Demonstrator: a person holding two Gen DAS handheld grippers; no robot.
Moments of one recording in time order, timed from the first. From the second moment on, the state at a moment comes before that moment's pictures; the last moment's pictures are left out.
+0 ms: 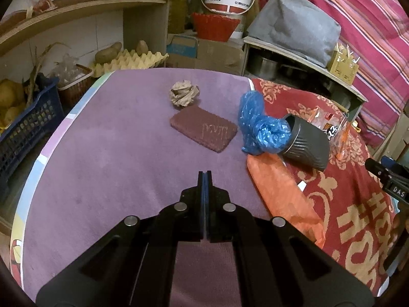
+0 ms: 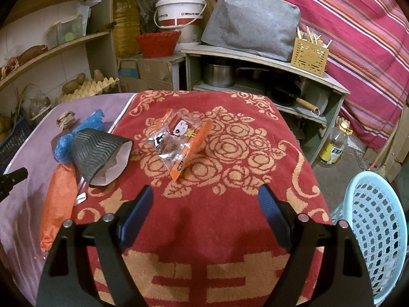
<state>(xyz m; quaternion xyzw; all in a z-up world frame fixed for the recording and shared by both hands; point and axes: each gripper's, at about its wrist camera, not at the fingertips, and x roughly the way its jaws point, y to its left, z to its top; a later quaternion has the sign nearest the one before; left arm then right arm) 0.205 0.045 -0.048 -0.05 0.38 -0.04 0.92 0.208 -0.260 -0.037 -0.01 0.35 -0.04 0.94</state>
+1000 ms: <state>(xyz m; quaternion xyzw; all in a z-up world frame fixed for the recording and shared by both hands) 0.210 -0.040 -0.057 -0.01 0.41 -0.08 0.91 0.206 -0.280 -0.034 0.01 0.35 -0.05 0.94</state>
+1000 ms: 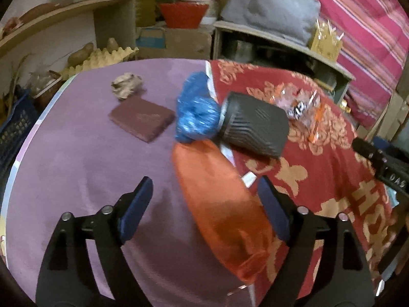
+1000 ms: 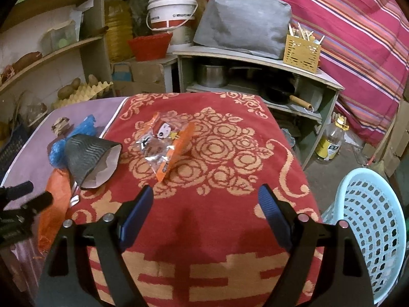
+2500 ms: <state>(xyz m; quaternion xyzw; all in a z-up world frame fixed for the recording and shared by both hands) 0.207 0.013 -0.051 -0.04 0.41 -0.08 0.91 0.208 -0.266 -0.038 -0.01 0.35 -0.04 0.94</state>
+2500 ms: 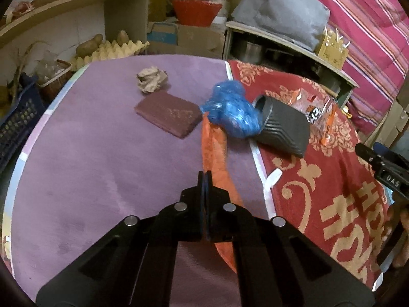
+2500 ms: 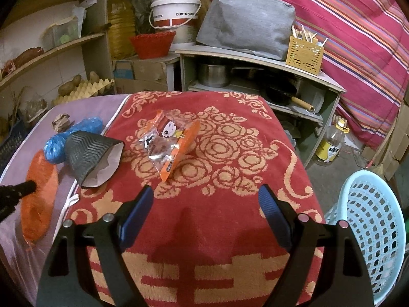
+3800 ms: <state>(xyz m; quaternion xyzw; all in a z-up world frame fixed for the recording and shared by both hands) 0.230 0.045 -0.014 -0.06 0.33 -0.08 0.94 0.320 -0.237 -0.058 0.01 0.41 -0.02 0.91</state>
